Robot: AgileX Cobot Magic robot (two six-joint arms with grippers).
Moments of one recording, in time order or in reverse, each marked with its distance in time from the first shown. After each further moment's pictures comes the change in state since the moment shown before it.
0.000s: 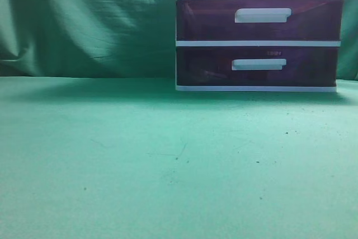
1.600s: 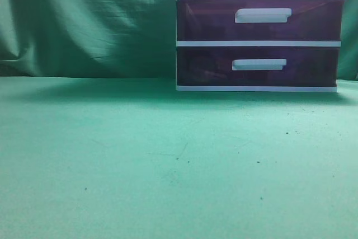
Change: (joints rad) left arm 0.067 0.000 0.065 0.003 -0.076 0.002; right arm -0.013 -0.001 0.002 -0.020 0.139 0.016
